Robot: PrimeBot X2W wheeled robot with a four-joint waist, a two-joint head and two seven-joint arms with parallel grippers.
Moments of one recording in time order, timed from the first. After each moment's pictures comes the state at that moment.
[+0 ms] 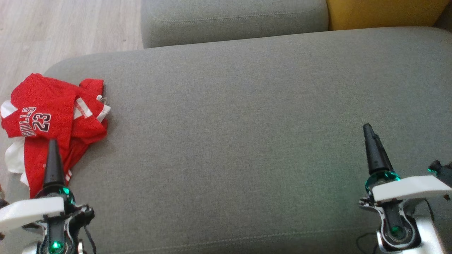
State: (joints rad) left arm -0.03 0.03 0.18 0.13 -1.31 -0.10 -0.02; right arm -0.07 -0.04 -0.08 0.17 1.05 0.13 -0.02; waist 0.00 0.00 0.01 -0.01
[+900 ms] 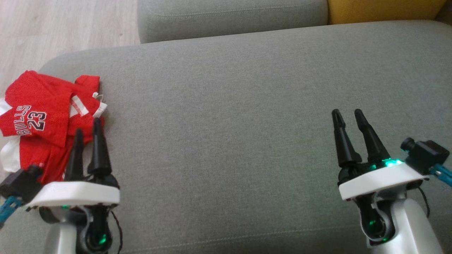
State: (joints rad) left arm -0.03 0.03 0.00 -0.03 -0.67 -0.02 -0.10; right arm -0.12 -0.04 0.04 0.06 0.51 0.13 -0.10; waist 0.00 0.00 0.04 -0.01
